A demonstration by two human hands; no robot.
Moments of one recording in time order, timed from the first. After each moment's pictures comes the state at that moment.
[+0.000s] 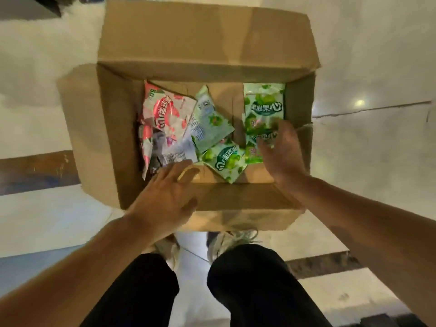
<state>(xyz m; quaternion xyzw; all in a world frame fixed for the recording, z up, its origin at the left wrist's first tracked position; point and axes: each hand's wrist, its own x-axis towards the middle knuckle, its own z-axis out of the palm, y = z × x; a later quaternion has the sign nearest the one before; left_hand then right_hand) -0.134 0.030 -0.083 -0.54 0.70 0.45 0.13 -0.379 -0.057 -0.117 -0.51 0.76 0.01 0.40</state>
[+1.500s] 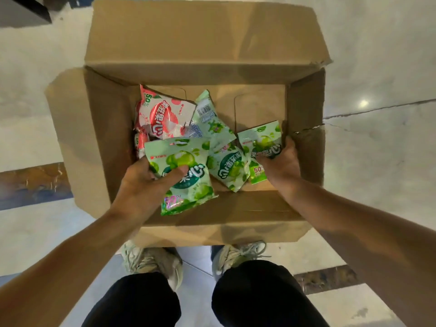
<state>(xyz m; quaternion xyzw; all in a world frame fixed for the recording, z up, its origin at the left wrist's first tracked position) -0.127 0.002 -0.100 -0.74 0.20 0.61 -0.18 -0.386 -0.036 -0.186 -0.33 0.84 0.00 0.43</state>
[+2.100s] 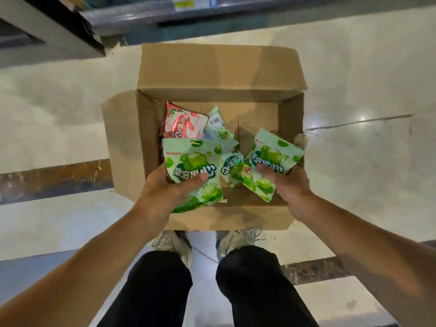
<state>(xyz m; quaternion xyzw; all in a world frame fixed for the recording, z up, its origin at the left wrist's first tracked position) -0.130 0.011 -0.003 -0.69 0.12 0.67 -0.23 -0.377 -0.017 -0.054 -0.21 0.81 -0.09 0.54</state>
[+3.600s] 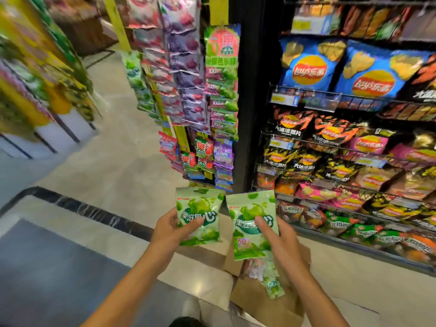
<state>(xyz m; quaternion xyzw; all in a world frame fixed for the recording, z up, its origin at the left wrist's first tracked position) 0.036 0.243 0.764 -0.67 0.21 0.42 -0.57 -0.186 0.119 0.742 -0.57 0.43 -0.28 0.64</state>
